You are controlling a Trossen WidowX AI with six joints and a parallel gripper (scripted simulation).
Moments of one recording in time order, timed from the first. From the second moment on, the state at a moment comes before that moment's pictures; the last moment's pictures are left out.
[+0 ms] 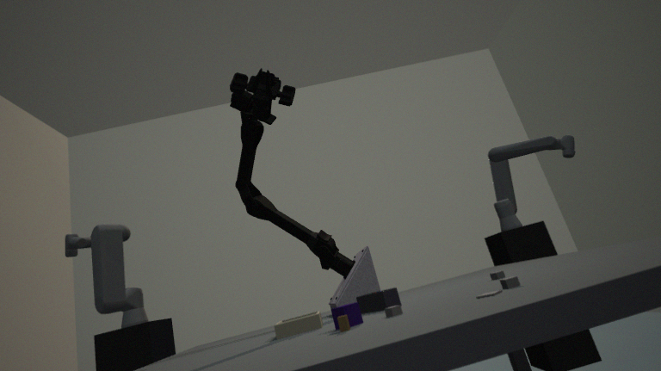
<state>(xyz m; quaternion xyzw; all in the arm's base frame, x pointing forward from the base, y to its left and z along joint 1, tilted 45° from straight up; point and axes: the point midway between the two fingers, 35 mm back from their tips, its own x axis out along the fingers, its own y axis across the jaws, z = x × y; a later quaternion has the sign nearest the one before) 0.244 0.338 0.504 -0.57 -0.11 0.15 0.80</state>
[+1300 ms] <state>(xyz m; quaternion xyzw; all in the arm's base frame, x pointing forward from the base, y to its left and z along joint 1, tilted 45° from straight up) 0.339 0.061 -0.001 -0.75 0.52 0.38 0.14</state>
